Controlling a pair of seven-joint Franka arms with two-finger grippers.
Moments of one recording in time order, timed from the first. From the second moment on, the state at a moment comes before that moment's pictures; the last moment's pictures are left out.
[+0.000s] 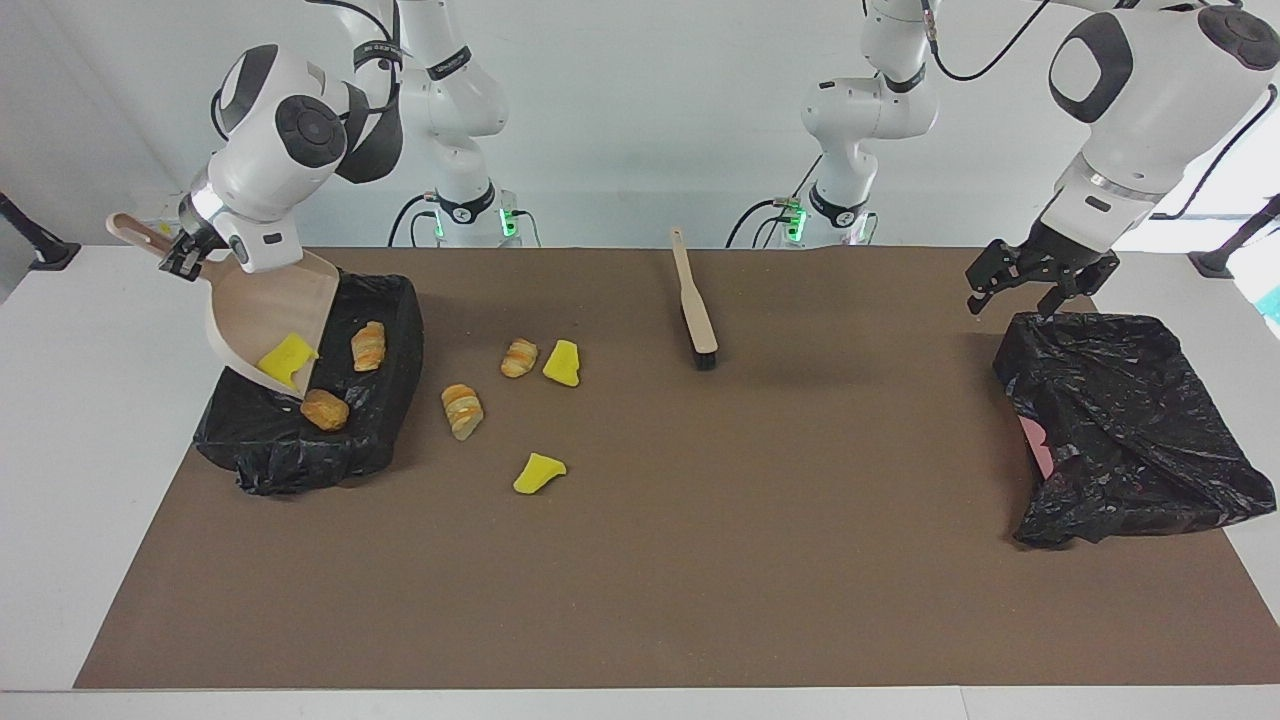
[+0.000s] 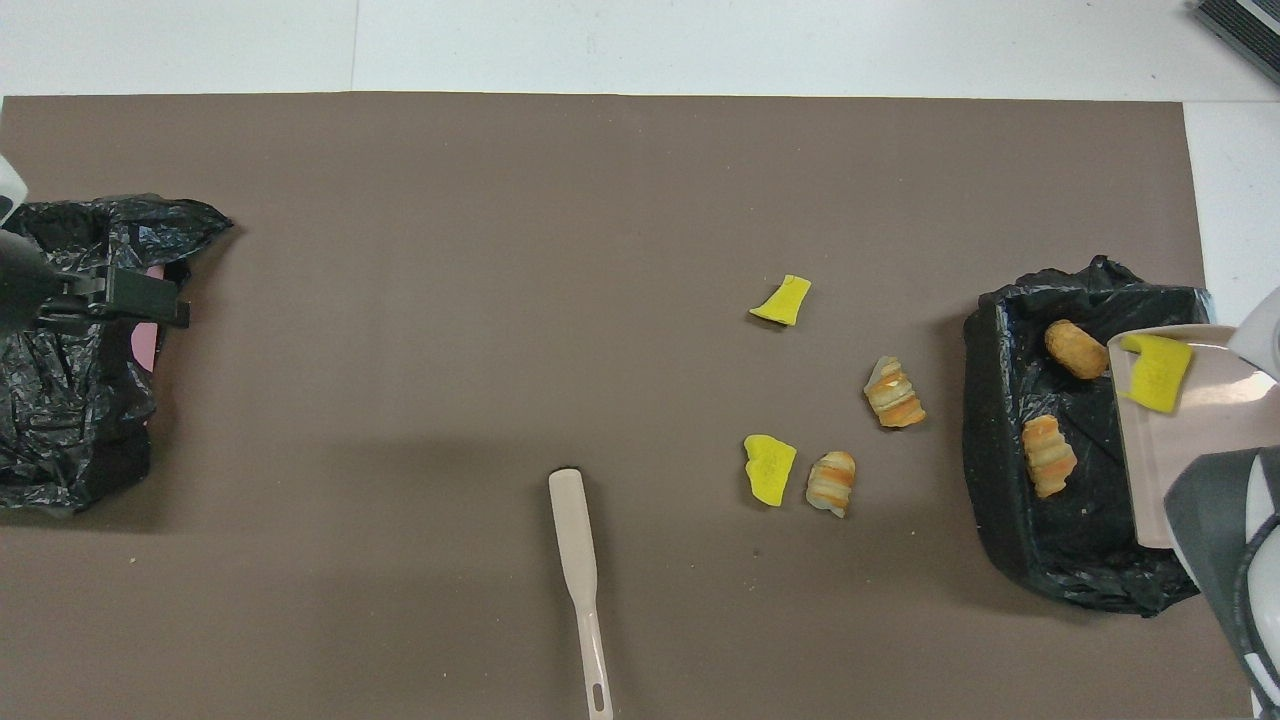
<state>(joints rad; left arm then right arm) -0.06 0.01 0.05 -1.65 -0.07 1.68 0.09 -0.15 -0.14 0.09 -2.04 -0.93 1.72 -1.42</state>
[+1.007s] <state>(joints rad) -0.06 0.00 0.04 -1.60 -0.02 1.57 0.11 -0.06 -0.33 0.10 -2.24 -1.10 1.69 -1.36</state>
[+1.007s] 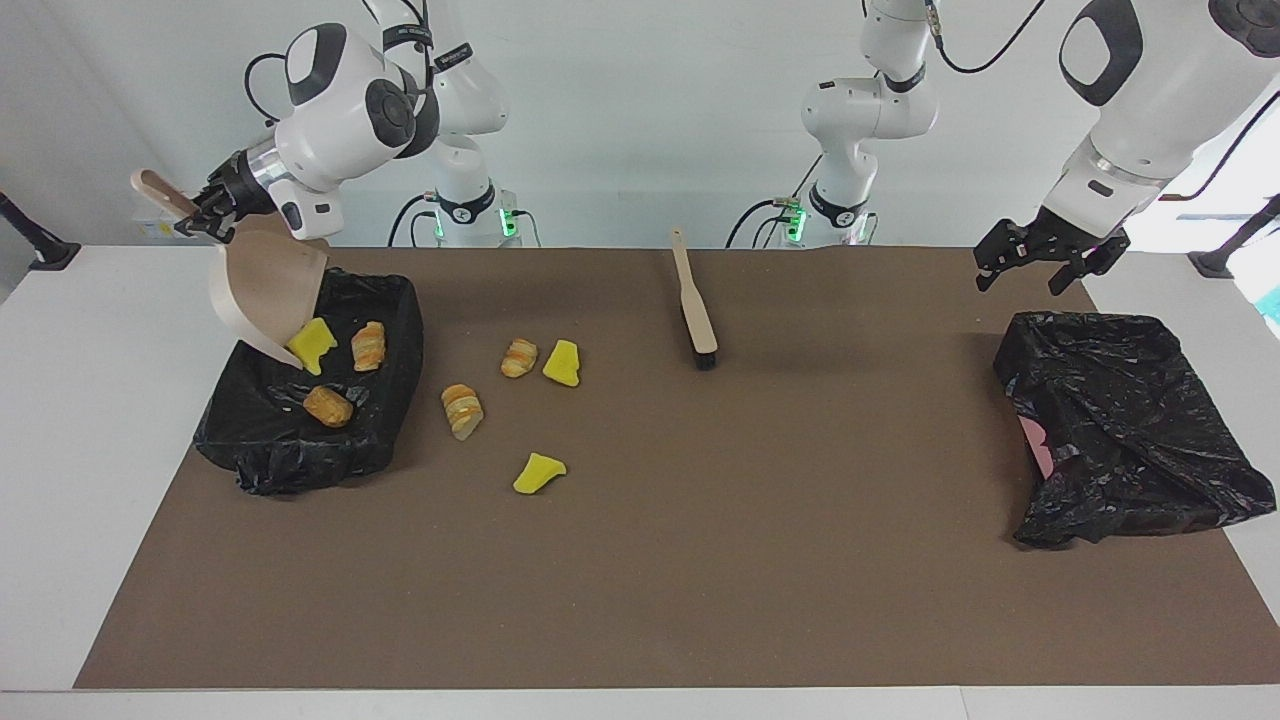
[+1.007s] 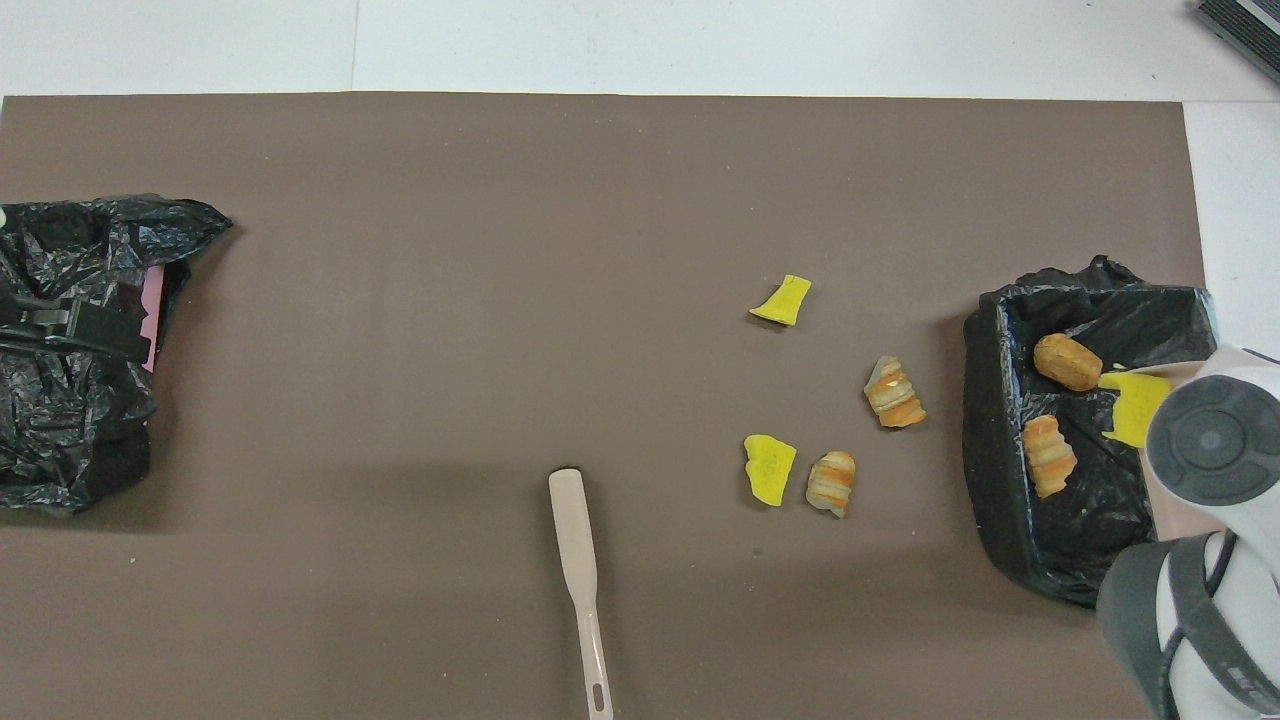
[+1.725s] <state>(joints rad) -0.06 -0.03 0.03 -1.59 -0.02 1.57 0.12 -0.04 -0.32 0.11 -2.16 -1.12 1.69 -1.42</state>
